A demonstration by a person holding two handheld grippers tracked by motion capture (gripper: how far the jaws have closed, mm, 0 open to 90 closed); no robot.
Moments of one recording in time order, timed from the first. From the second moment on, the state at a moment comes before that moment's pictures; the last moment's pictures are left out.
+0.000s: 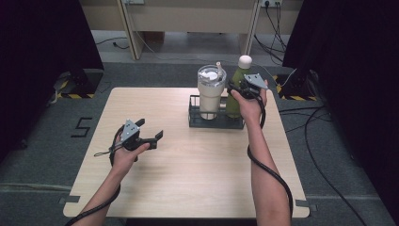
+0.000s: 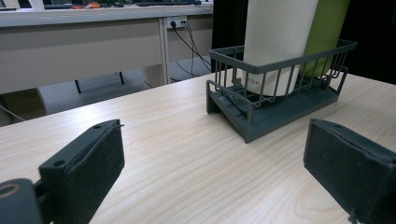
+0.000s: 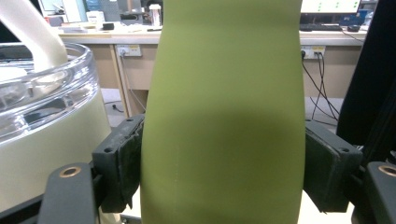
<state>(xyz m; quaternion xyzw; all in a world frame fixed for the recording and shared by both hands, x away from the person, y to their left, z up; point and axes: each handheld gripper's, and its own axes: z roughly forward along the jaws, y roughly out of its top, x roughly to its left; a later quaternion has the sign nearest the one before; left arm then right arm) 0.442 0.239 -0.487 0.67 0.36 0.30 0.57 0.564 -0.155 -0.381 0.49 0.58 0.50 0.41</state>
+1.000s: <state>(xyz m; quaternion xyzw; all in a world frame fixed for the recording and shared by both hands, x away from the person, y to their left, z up) 0.443 0.239 -0.488 0.67 0.36 0.30 0.57 0.547 -0.156 -0.391 0.48 0.60 0.49 0.41</state>
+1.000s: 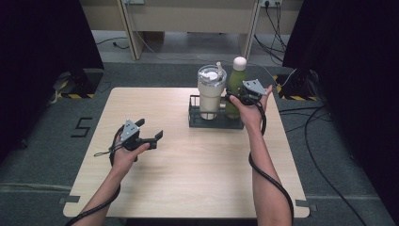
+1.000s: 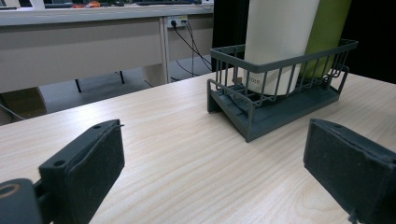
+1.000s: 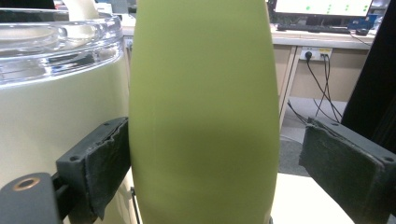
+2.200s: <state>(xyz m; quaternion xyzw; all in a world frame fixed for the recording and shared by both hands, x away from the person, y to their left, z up) 0.442 0.238 -0.490 0.68 0.36 0.30 0.56 0.481 -0.182 -0.404 0.47 0.60 0.52 0.38</state>
